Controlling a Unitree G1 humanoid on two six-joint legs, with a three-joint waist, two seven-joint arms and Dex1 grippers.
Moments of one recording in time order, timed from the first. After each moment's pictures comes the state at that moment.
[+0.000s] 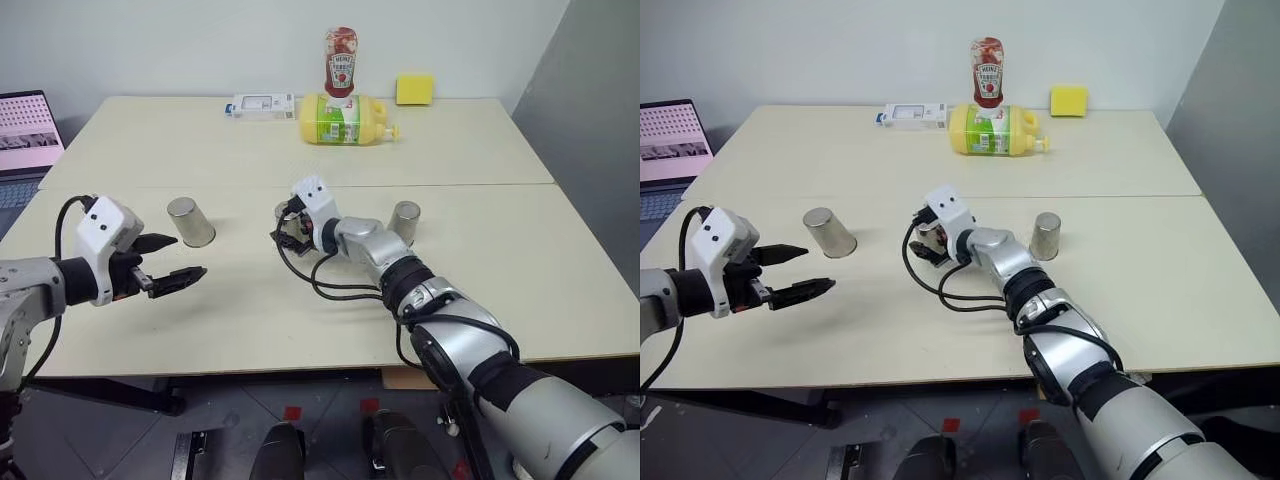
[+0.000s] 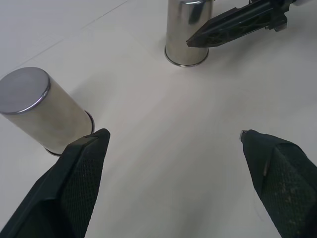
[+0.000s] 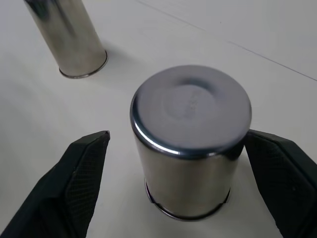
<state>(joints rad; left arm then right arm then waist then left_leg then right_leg) -0.18 1.04 0.35 -0.14 -0.47 0.68 -0.98 -1.25 0.14 0.14 1.18 0.10 0.19 0.45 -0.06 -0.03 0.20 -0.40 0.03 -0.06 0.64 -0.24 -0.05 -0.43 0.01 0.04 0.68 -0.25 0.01</state>
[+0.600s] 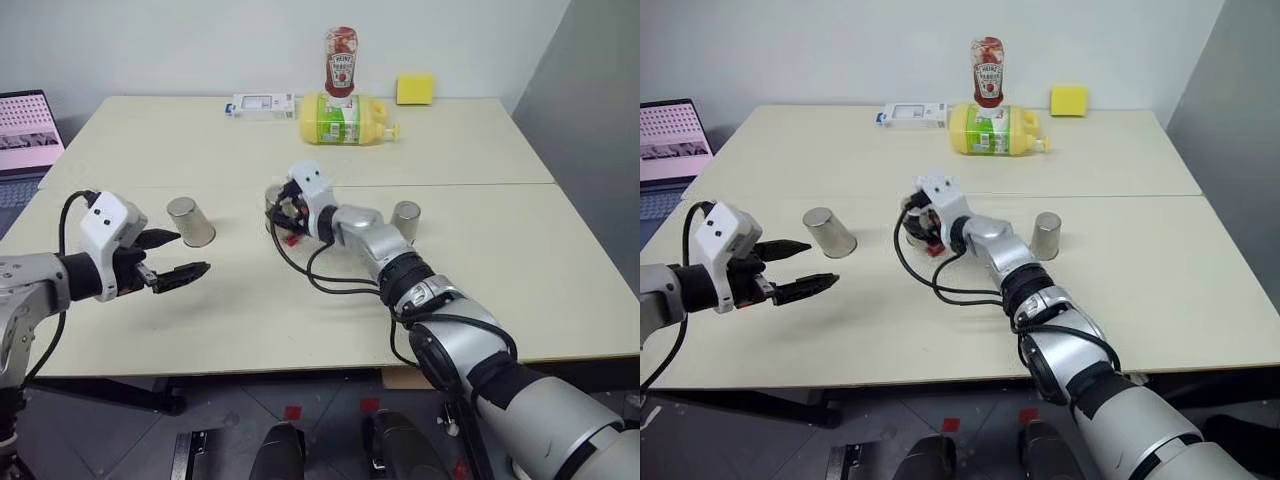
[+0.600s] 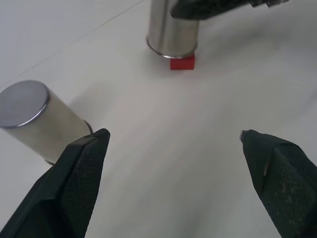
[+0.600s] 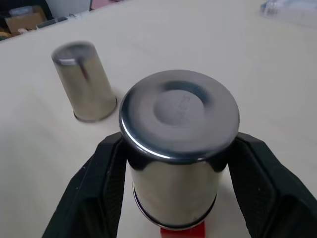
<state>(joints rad) -0.21 1.03 0.34 -0.18 -0.50 0.70 -0.97 -1.19 0.11 0.10 0.88 0.07 0.22 0.50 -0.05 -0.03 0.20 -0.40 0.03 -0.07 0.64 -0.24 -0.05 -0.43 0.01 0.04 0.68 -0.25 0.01</state>
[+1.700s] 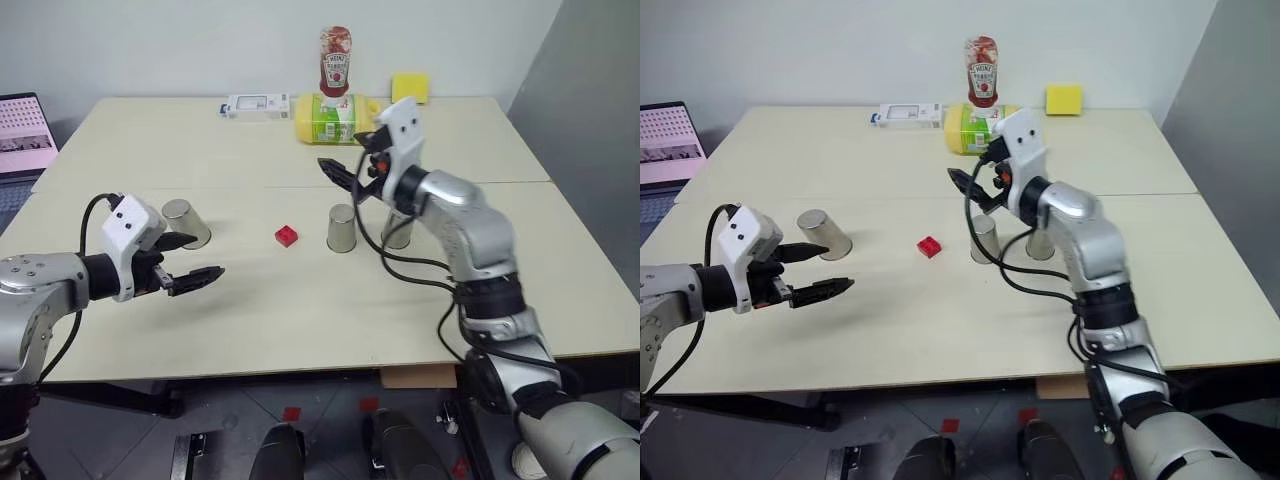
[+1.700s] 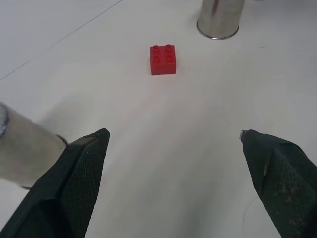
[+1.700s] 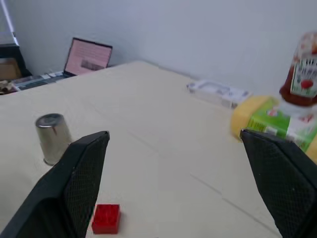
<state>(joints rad) -0.20 1.03 0.28 -0.16 -0.48 0.66 -0.97 -0.84 -0.22 0.04 -0.07 0.24 0.63 0.59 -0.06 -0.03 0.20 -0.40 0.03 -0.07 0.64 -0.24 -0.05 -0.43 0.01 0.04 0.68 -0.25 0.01</state>
